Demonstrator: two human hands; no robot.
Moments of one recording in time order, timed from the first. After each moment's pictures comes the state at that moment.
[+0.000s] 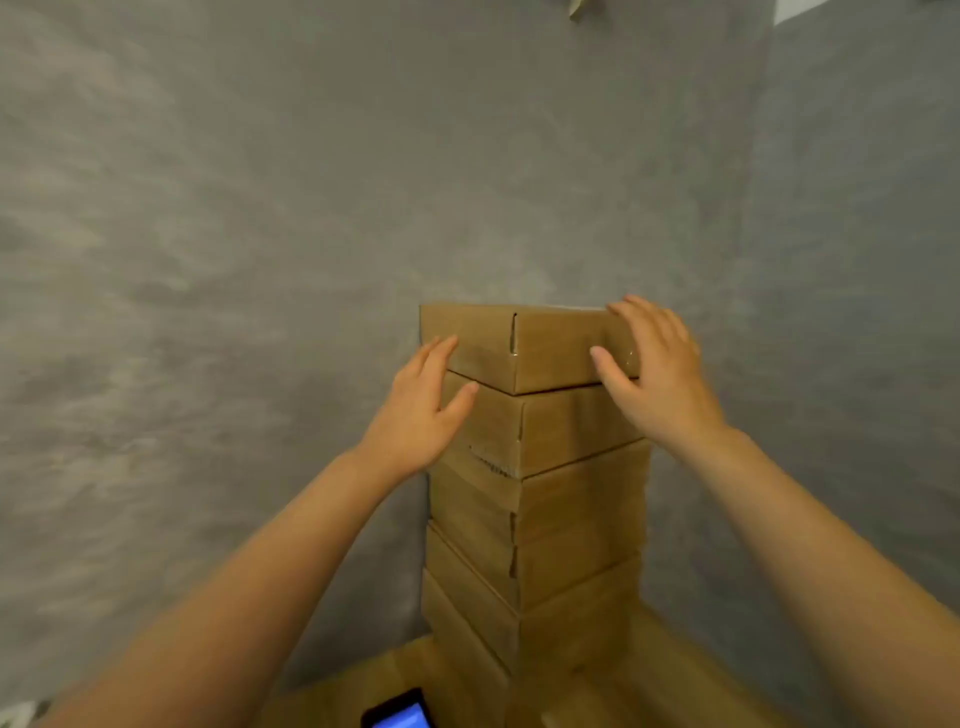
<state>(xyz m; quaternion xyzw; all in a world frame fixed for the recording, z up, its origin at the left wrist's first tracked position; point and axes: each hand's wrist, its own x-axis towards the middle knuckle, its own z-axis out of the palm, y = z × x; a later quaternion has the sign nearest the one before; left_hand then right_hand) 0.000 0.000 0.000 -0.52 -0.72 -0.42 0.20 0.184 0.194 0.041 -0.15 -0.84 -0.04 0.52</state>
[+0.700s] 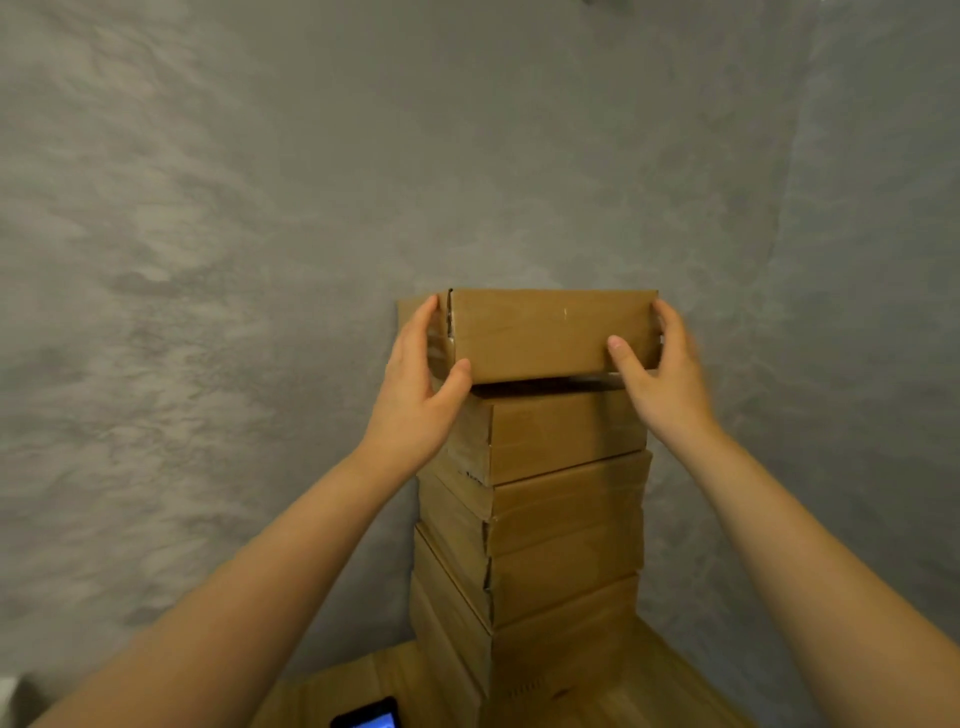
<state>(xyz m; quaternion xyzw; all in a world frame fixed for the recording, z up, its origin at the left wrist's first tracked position) 0.031 0.032 0.008 -0.46 -0.63 -0.60 0.19 0.171 0.253 0.034 -0.16 -0.80 0.26 0.52</state>
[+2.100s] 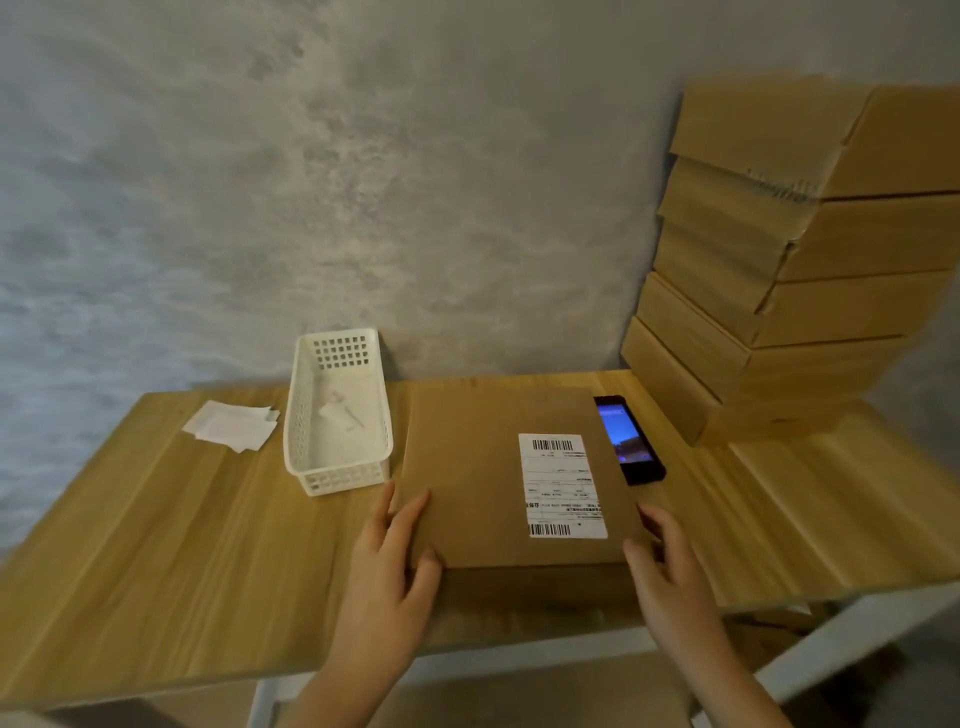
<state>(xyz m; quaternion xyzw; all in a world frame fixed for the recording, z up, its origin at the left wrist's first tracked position) 0.169 -0.334 -0.323 -0.18 -0.87 -0.47 0.03 0.257 -0.084 -0.305 -0.25 -0.79 0.54 0.14</state>
